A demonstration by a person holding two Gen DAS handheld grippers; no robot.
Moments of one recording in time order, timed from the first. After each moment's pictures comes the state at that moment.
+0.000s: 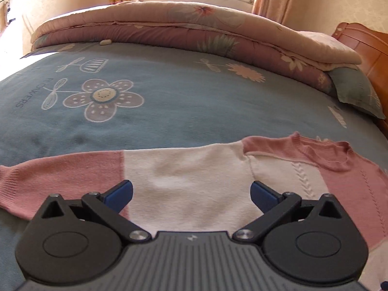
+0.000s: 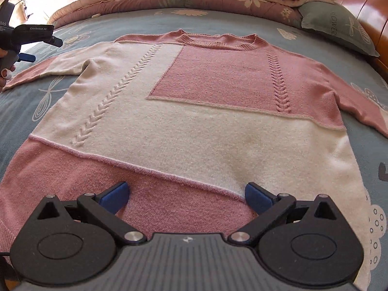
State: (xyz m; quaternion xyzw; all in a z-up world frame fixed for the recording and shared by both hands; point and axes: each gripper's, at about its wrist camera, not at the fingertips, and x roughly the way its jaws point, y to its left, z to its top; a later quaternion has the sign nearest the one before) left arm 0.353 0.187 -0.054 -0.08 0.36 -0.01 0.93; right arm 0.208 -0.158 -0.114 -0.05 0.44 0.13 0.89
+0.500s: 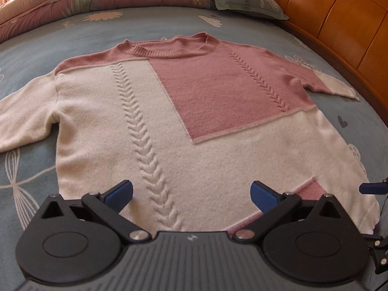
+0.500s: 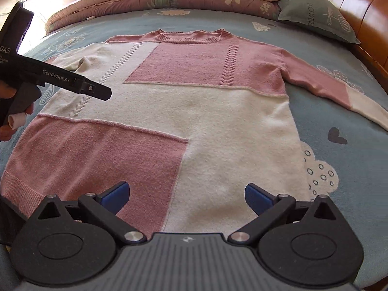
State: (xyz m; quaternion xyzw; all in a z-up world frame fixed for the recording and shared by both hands) left arm 0.268 0.011 -0.103 0.00 0.46 -0.18 0.87; right arm 0.140 -0.247 -0.096 -0.03 0.45 0.12 0.89
